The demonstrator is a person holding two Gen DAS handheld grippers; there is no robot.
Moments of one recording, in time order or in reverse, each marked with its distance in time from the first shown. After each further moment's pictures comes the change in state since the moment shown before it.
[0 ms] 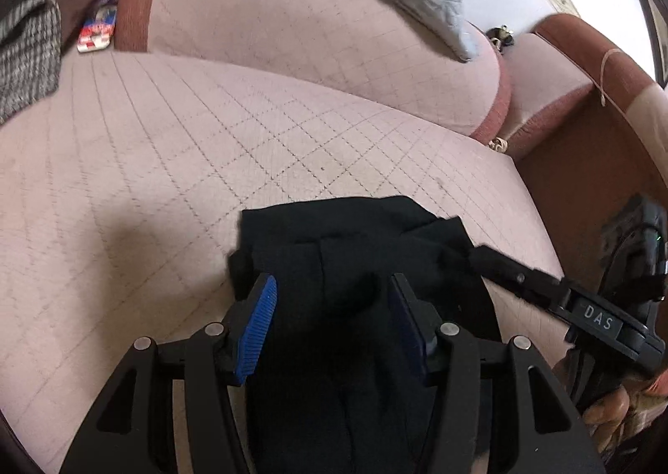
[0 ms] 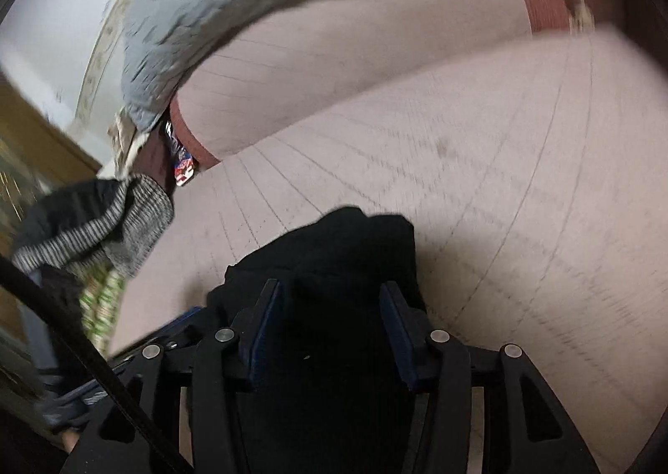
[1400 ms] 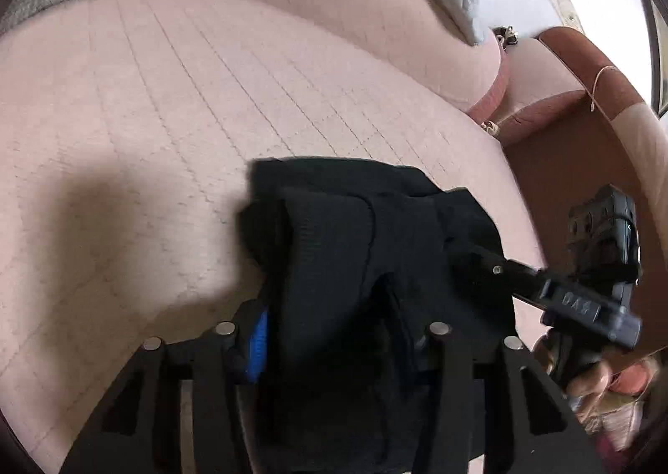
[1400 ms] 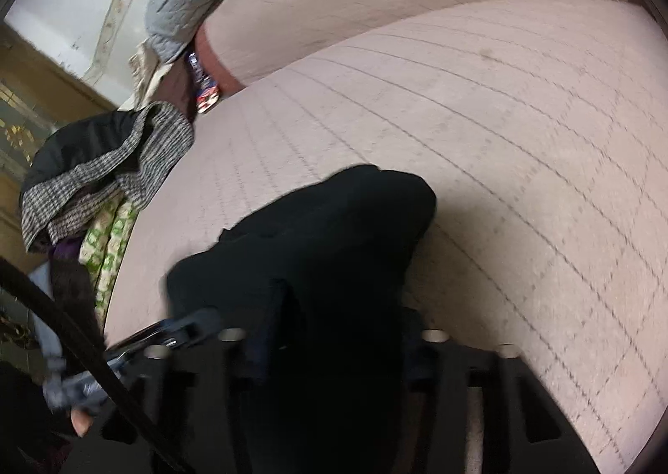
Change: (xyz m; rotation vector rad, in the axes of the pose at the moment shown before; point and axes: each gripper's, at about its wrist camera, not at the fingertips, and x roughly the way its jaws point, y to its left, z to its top) left arm -0.017 0.050 -0.069 -0.139 0.084 -0.119; right arm 0.019 0.015 -0.048 -0.060 0.194 0.102
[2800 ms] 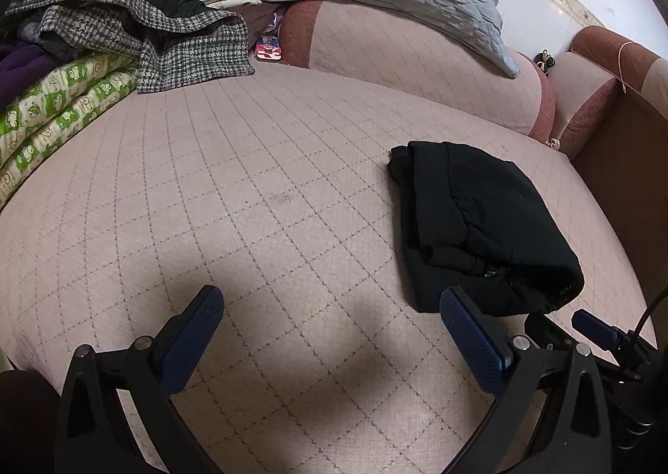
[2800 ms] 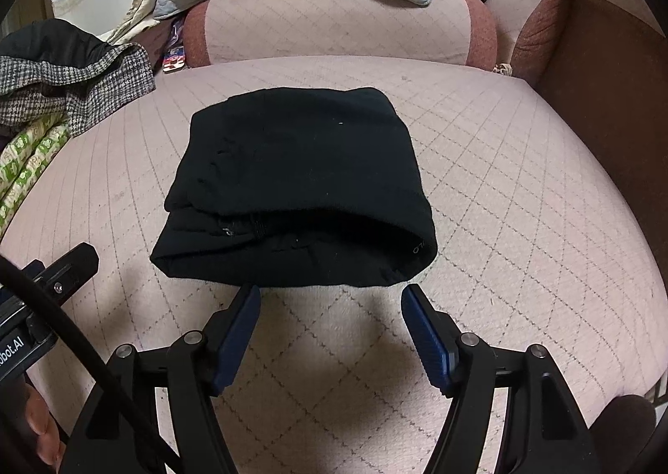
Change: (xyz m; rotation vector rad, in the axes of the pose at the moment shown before) left arm -0.125 -0.007 -0.142 0.082 -0.314 0.431; right arm -0.064 0.118 -0.193 -0.133 -0.181 -0.559
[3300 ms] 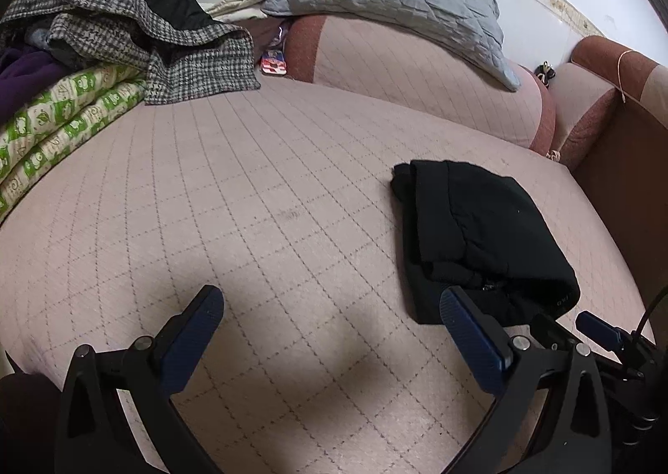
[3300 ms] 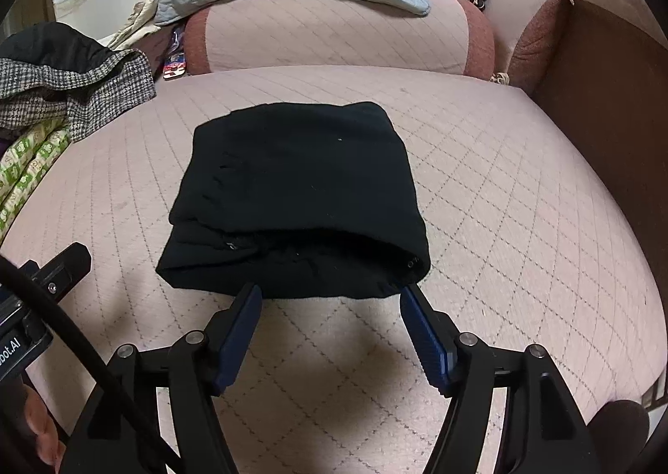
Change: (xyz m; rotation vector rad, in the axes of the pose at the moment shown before) left arm -0.010 0.003 0.004 -0.005 -0.043 0.010; right arm -0.008 0.003 0.006 -0.002 -0.022 -0.013
